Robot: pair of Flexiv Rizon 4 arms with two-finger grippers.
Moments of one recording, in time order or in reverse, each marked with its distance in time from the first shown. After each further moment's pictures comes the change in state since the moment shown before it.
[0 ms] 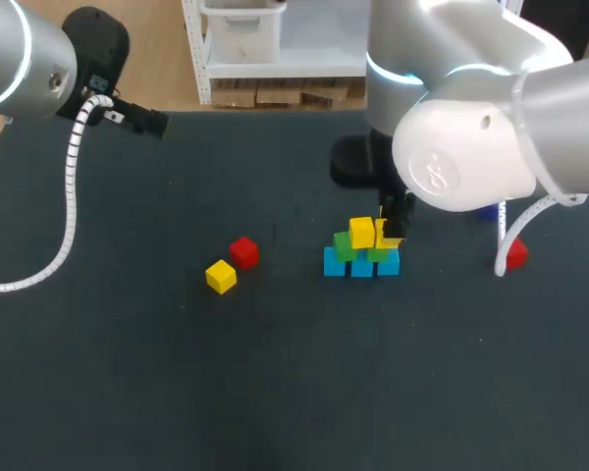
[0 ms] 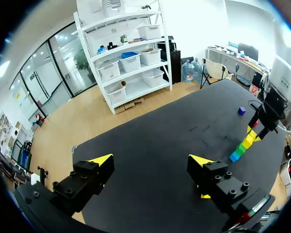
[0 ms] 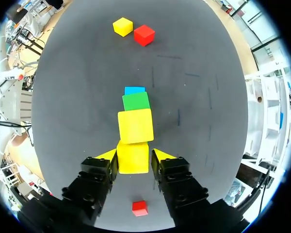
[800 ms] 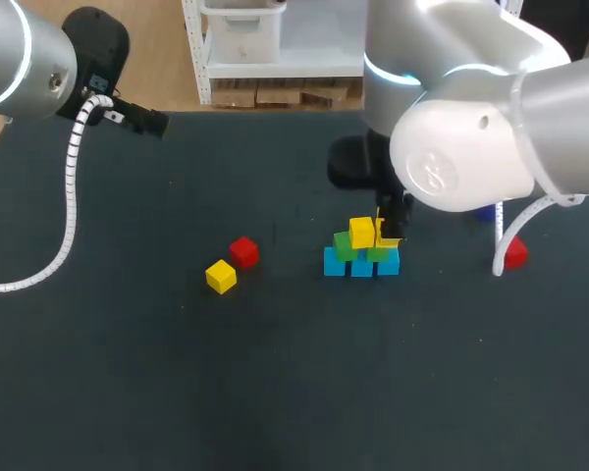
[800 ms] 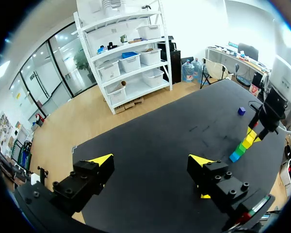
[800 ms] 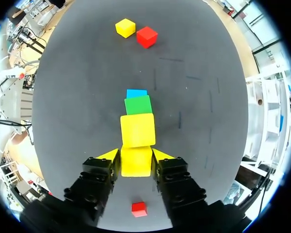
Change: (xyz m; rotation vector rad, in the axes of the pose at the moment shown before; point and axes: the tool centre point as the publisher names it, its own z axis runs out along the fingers) left arm 0.000 0.000 0.000 0.000 0.000 0.000; right arm -0.004 0.002 0.000 -0.002 -0.003 -0.019
